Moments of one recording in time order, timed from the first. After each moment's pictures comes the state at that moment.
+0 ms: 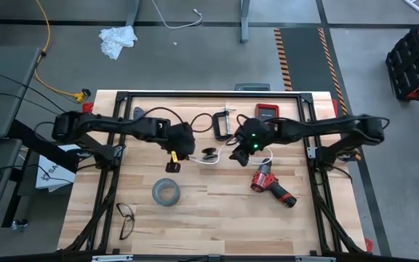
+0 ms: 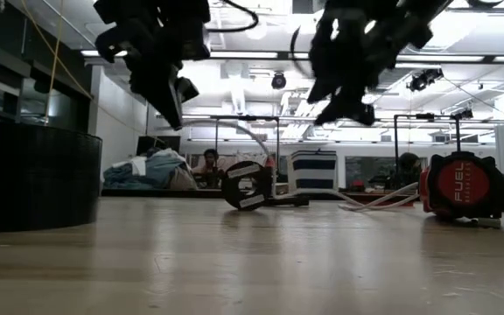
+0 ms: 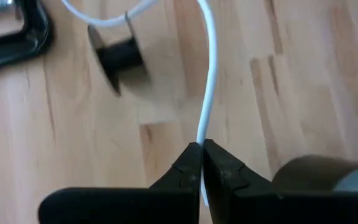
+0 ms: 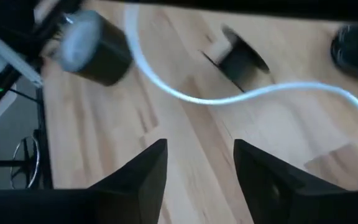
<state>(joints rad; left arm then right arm) 0.08 1.49 1.06 -0.67 0.14 0.20 -0.12 1.44 0.90 -0.26 -0.24 0.57</state>
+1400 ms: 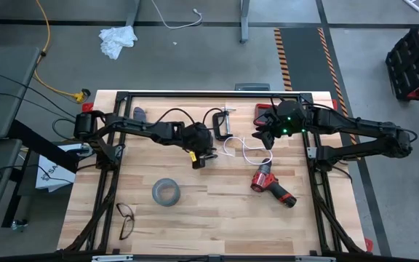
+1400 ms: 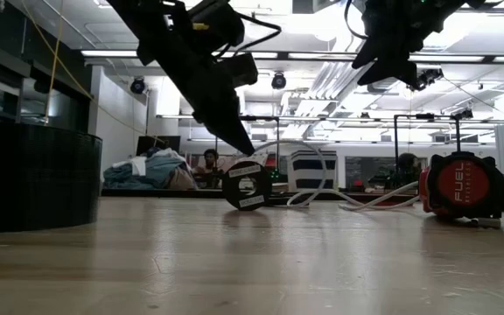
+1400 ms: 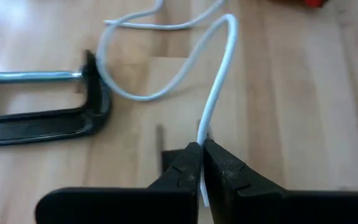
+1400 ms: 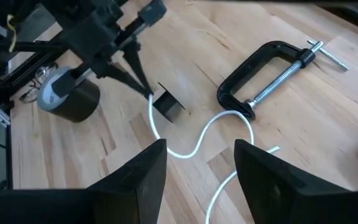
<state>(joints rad) 0.12 1.72 1.06 -0.20 0.02 0.07 -0.25 1.01 0.90 -0.60 -0.06 0.44</state>
